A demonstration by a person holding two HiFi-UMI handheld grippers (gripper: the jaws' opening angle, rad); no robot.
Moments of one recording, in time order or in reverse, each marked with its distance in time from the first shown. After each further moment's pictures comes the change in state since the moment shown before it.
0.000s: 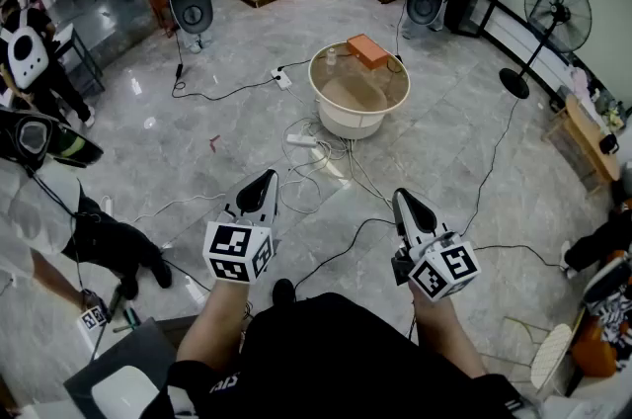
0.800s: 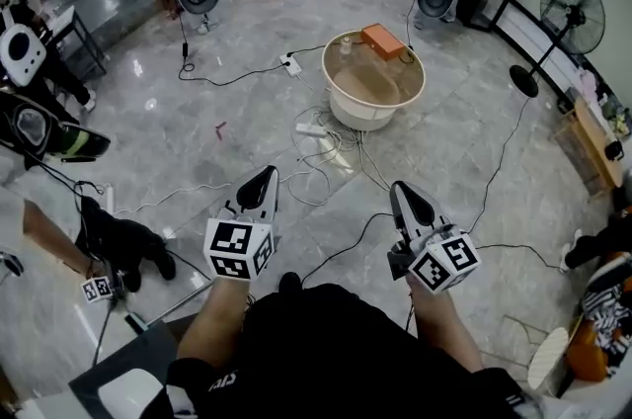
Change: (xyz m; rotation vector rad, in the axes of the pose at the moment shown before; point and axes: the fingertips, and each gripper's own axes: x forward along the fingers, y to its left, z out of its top) left arm 0.017 0.080 -0.019 -0.030 0.039 0.019; right arm 0.088 0.020 -0.021 0.098 0.034 0.019
